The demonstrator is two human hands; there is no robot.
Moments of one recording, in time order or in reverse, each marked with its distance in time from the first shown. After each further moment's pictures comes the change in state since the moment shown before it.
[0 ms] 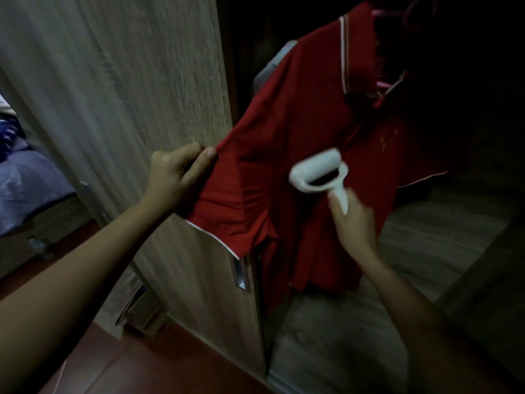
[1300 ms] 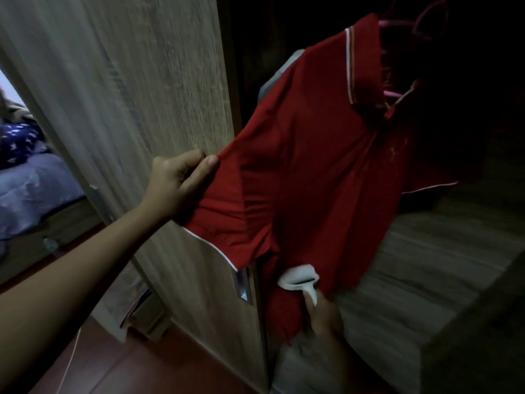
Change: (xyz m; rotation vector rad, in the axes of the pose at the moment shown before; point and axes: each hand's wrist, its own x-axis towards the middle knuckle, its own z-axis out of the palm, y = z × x) left_hand 0.000 0.002 -0.004 0.014 -0.016 -0.016; right_hand -0.111 0.122 0.117 -0.161 -0.401 0.564
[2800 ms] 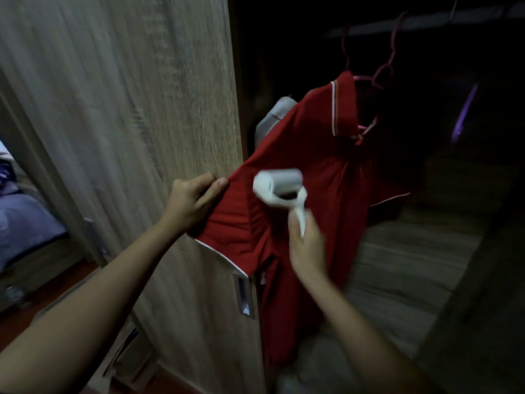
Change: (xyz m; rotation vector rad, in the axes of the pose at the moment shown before) left_hand 0.006 -0.002 -0.005 -0.056 -0.004 0.062; right_hand -0.096 -0.191 -0.110 0.459 0.411 -0.612
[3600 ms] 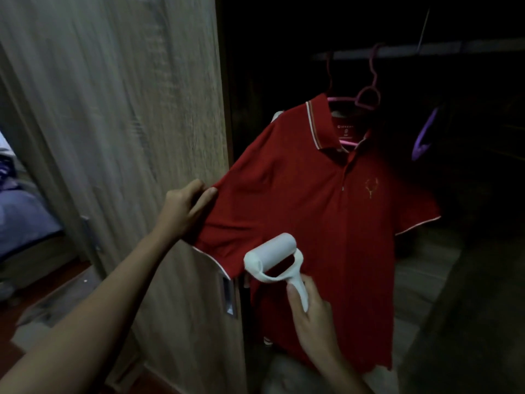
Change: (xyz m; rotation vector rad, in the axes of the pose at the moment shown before) left_hand -0.016 0.026 0.005 0.119 0.031 -0.113; right_hand -0.090 0.039 -0.073 -0.027 -0.233 0.038
